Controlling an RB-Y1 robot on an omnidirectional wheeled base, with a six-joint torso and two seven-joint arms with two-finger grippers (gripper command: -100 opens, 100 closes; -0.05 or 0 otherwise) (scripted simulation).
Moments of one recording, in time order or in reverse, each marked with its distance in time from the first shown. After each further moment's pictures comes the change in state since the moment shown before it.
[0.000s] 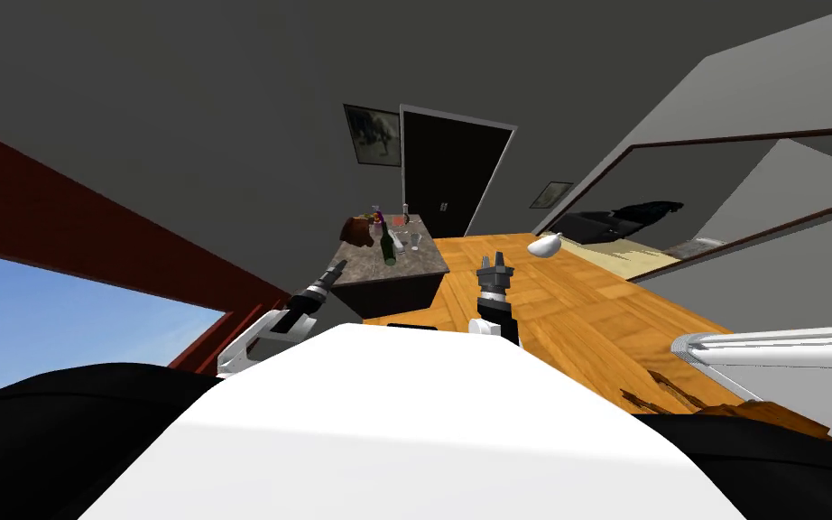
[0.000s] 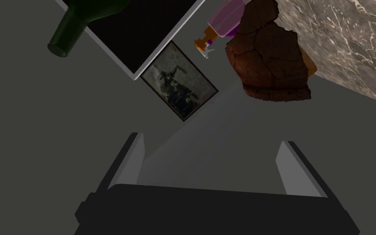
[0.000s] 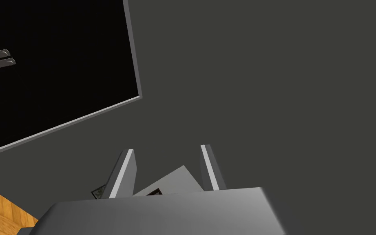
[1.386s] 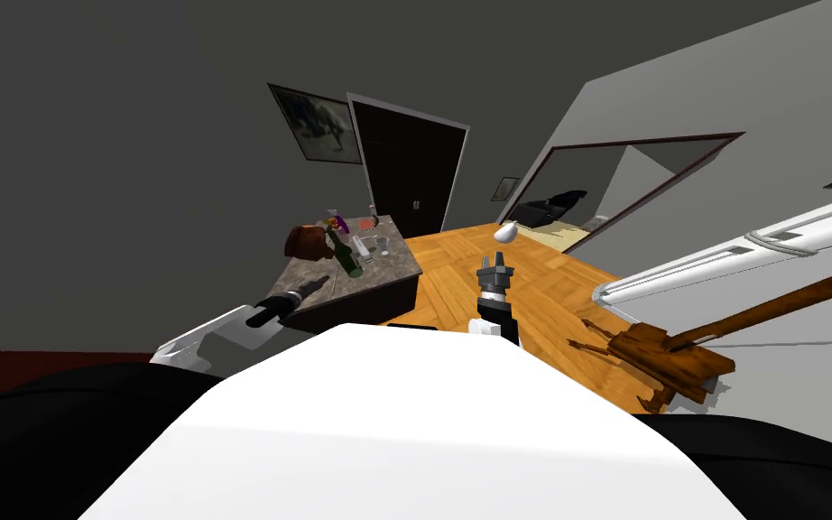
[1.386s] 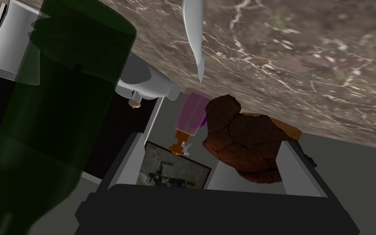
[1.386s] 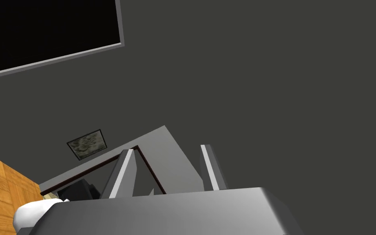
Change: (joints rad) left arm 0.060 0.410 -0.060 0.197 0.087 0.269 0.015; right arm 0.000 0.000 0.000 0.000 0.000 0.000 0.000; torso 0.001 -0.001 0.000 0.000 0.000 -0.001
